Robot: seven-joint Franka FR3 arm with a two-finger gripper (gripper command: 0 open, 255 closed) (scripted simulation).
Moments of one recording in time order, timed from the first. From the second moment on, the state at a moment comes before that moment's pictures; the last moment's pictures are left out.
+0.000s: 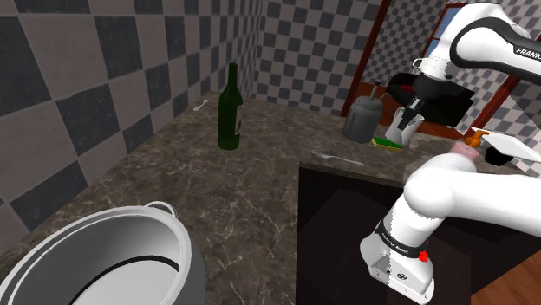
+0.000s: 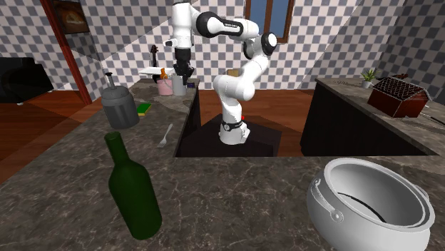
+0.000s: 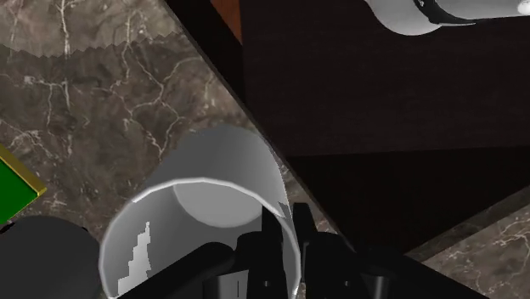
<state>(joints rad) -0.19 -1.24 -0.47 -2.64 -0.44 1.53 -0.34</state>
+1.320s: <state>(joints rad) -0.07 -0.99 -1.01 -2.17 -0.76 1.58 -0.77</state>
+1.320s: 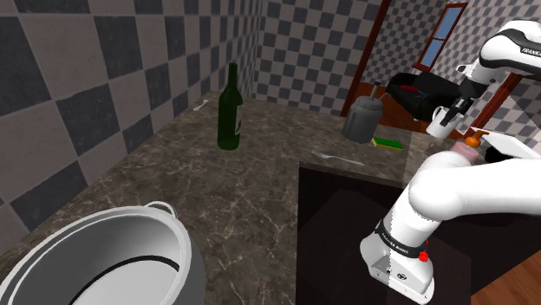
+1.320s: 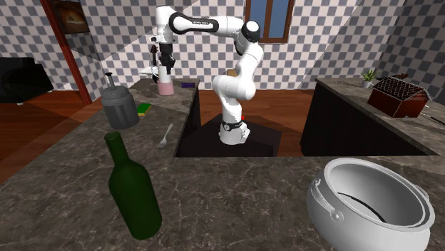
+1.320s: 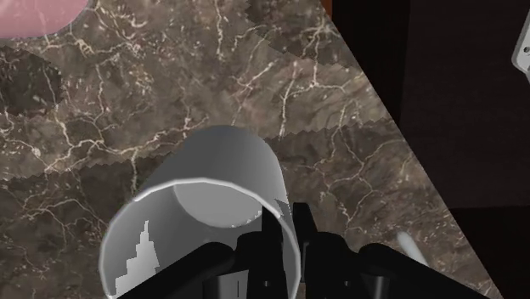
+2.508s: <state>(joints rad) 0.05 -0.96 -1.26 -2.10 -0.87 1.71 -0.85</state>
